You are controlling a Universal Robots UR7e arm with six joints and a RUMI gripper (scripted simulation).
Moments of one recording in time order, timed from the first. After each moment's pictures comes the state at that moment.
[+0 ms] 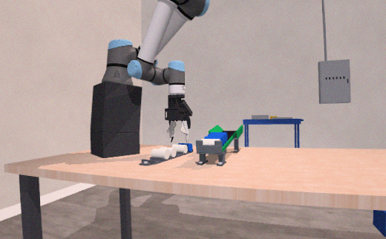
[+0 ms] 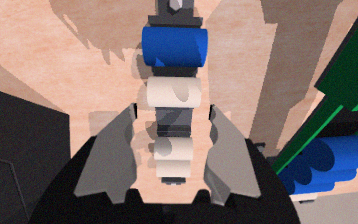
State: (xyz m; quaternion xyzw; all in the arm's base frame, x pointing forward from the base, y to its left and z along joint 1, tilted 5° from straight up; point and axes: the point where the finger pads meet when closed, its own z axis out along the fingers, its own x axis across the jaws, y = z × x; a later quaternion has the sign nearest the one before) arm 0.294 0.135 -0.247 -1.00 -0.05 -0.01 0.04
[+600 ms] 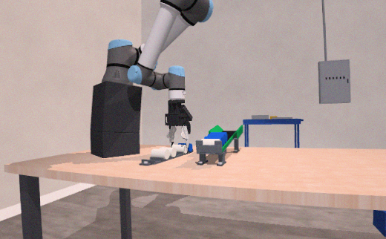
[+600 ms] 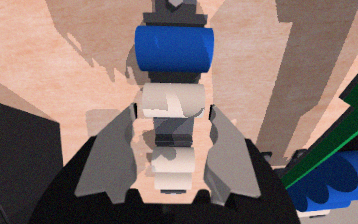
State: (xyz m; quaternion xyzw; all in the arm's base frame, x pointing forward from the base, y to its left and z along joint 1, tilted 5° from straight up) arm 0.294 0.137 -0.271 -1.00 -0.05 -0.01 0.04
